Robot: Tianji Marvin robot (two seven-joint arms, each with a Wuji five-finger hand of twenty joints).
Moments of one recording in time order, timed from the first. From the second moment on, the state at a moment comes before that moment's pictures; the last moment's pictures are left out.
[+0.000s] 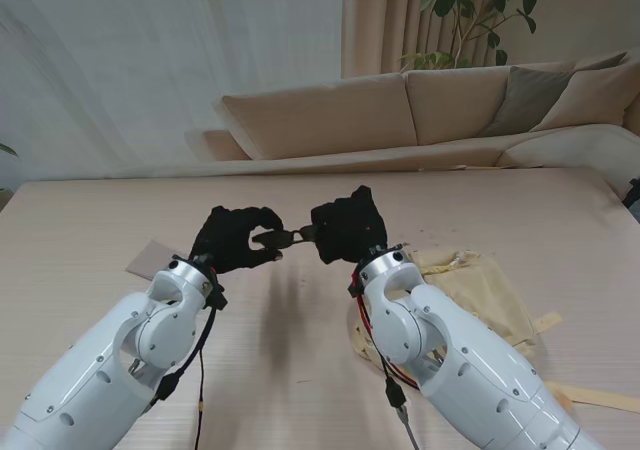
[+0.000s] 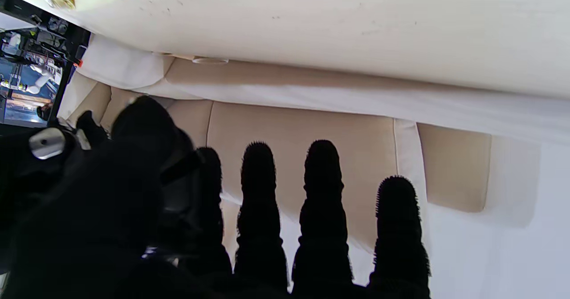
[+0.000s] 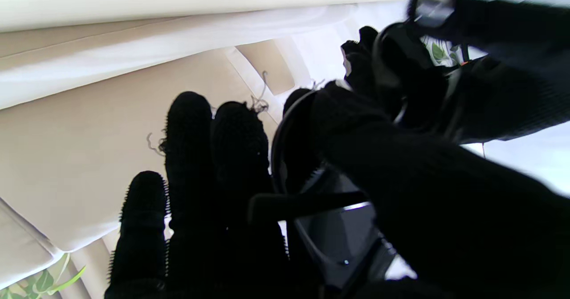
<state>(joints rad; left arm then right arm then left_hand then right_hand) 1.41 -1.10 -1.11 -1.60 0.81 -0.05 0.14 -1.29 -1.17 0.87 -1.61 -0.81 0.12 -0.28 0.73 -0.49 0.48 -0.06 0.44 -0.16 0.85 0.67 0.66 -0.02 0.57 0.64 0.57 0.19 0.60 0.64 0.12 0.43 0.82 0.43 0.58 -0.99 1.40 -0.33 1.10 0.00 1.09 0.34 1.26 0.24 0.96 0.54 0.99 0.22 0.93 0.45 0.09 0.29 1.17 0.38</state>
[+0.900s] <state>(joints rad) 1.37 -1.10 -1.08 -1.54 0.81 -0.13 0.19 -1.31 -1.13 0.86 -1.64 -0.89 0.16 -0.18 0.86 -0.41 0.29 -0.07 0.74 -0.23 0.87 0.68 0.97 -0.03 0.58 0.87 0.74 0.21 0.73 0.69 0.16 0.39 0.98 0.50 0.55 -0.81 1.22 -0.33 0.99 -0.06 1.03 0.29 1.19 0.22 0.95 0.54 0.96 0.19 0.86 0.44 0.14 0.29 1.19 0.38</state>
